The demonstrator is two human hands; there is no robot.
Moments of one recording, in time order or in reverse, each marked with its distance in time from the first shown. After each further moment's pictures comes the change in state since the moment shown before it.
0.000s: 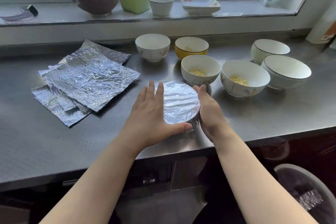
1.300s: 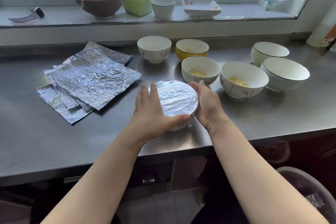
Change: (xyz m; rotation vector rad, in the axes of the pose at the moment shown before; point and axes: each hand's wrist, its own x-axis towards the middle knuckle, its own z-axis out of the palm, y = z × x) left_hand 0.002 0.007 0.002 -0.293 0.001 -0.144; right_hand 0.017 -0.020 0.008 0.358 0.090 0.153
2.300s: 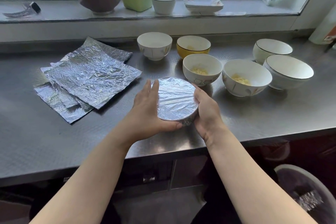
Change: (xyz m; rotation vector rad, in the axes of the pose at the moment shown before) left_hand 0.008 -0.025 -0.009 -0.009 -0.052 0.160; right_hand 0.005 0.030 -0.006 0.058 -0.060 -0.013
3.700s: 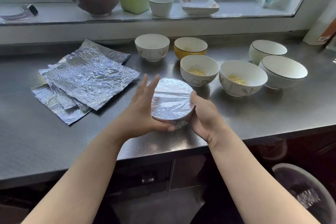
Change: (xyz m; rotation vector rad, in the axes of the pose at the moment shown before) left_hand 0.005 -0.019 -0.006 -0.065 -0.002 0.129; right_hand -0.014 -0.007 0.002 -0.044 -0.017 0.126
